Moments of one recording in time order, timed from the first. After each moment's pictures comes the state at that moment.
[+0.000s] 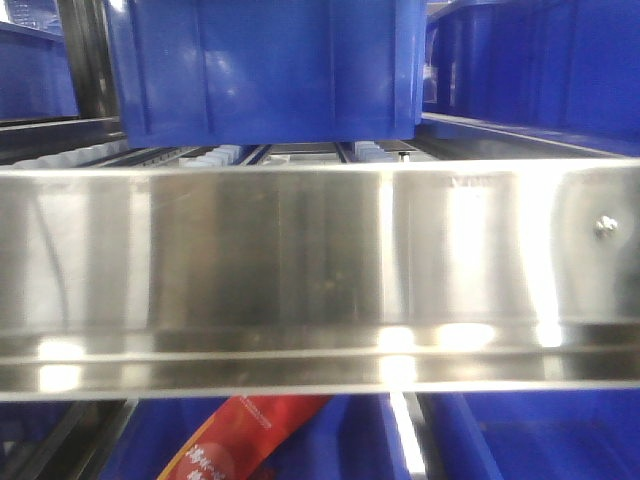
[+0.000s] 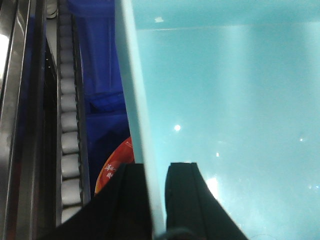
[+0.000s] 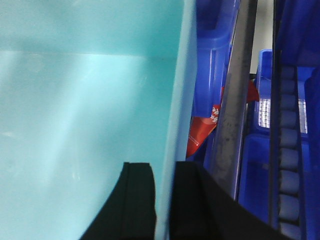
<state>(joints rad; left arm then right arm) -0.24 1.26 -1.51 -0.04 1.02 -0.17 0.32 1.40 -1.63 0.08 0.94 0.18</state>
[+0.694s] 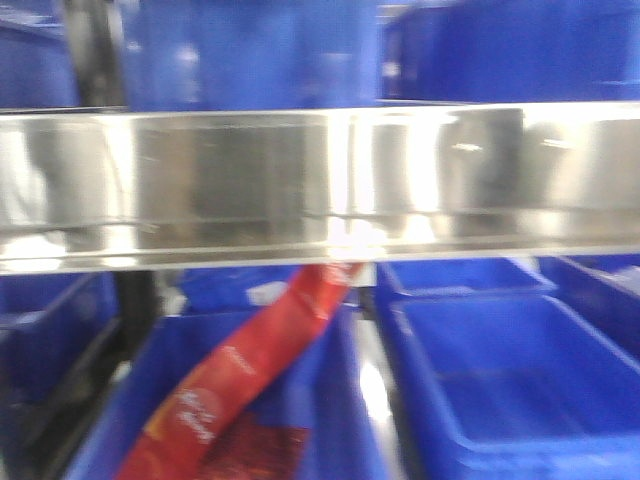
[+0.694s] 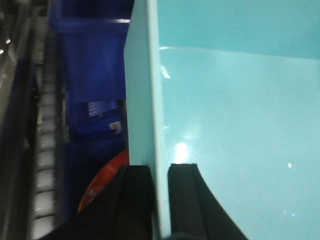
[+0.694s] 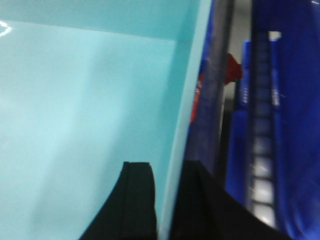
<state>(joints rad) -0.24 1.26 -1.51 -0.02 0.81 -0.16 0.32 1.40 -1.63 0.07 0.90 0.18</state>
